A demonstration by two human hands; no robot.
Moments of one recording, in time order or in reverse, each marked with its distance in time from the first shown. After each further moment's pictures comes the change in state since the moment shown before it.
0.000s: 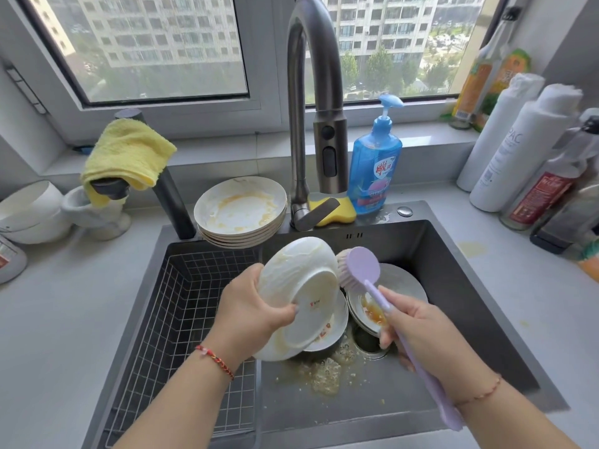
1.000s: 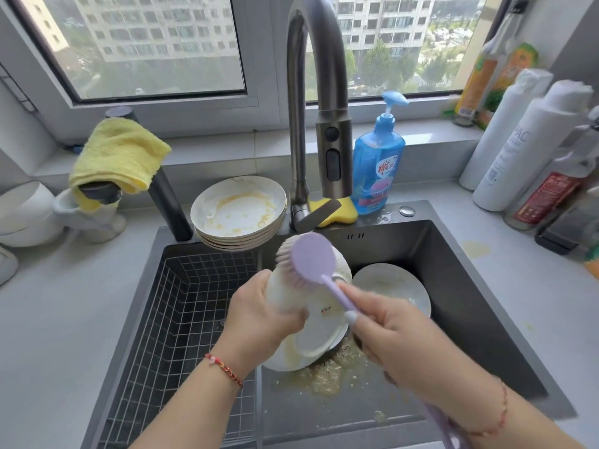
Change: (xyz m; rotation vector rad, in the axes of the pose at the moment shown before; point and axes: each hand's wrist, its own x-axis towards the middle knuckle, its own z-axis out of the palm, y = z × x) left_hand 0.007 -0.001 0.015 -0.159 -0.026 -0.042; right_hand -0.026 -0.061 0.030 -0.340 -0.236 -0.192
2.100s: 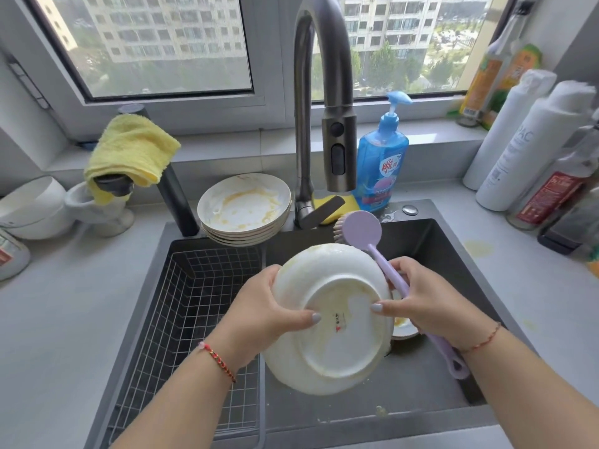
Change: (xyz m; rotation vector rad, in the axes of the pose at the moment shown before) left_hand -0.008 0.010 -0.017 -0.127 -0.231 -0.058; right_hand 0.043 0.058 -0.045 -0.247 0.144 0.110
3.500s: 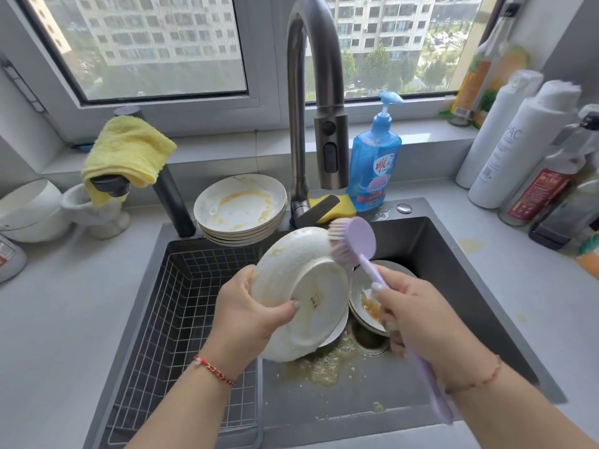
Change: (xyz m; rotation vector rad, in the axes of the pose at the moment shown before) left_hand -0.011 -0.009 0.005 0.016 0.319 0.092; right_hand -0.050 -0.040 0.020 0.559 0.031 0.122
